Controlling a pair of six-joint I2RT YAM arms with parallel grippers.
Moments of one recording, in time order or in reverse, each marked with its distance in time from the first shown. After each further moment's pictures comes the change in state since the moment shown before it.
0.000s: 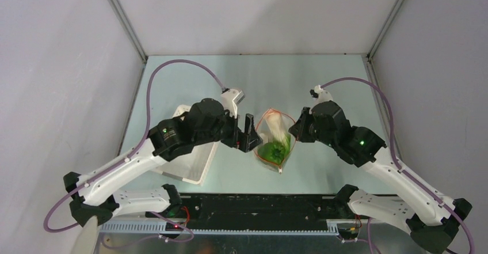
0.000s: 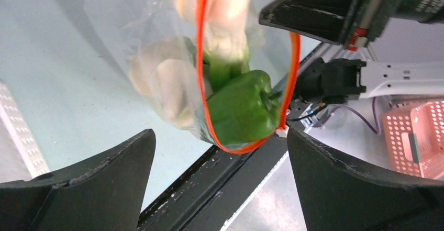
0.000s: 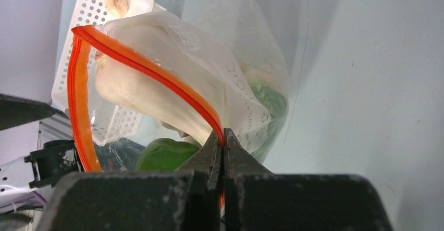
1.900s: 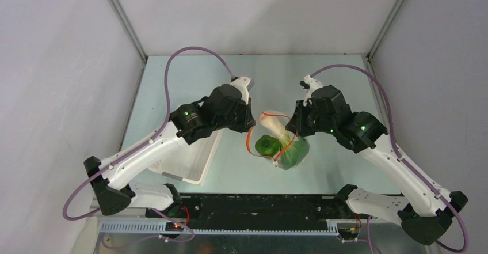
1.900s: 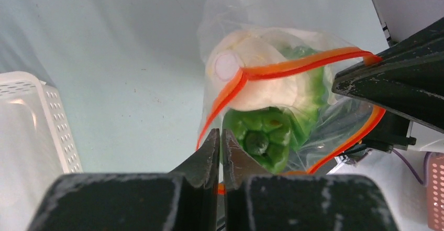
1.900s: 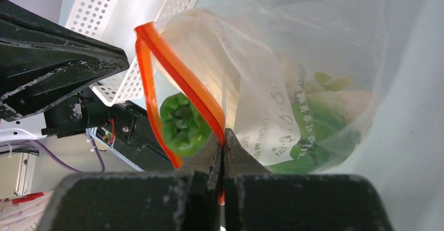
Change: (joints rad) left arm 0.064 0.213 0.146 -0.060 -0.120 0.016; right arm -0.048 0.124 0.214 -0.141 -0.203 -0.165
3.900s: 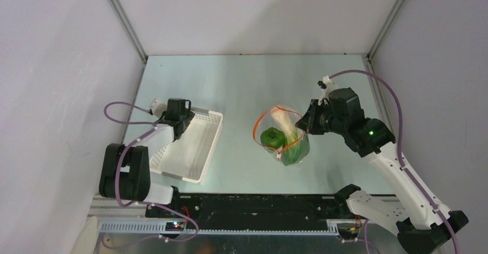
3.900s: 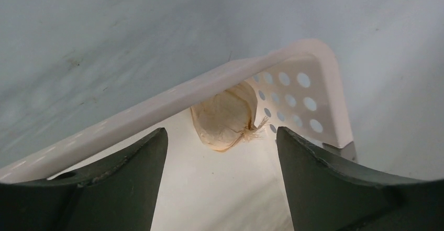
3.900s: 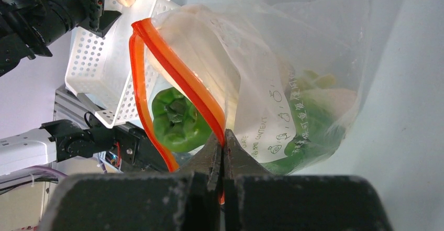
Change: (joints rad) left arm 0.839 0.119 -0.709 0.615 -0.303 -0.500; right arm -0.207 -0.101 -0.140 0.081 -0.109 0.008
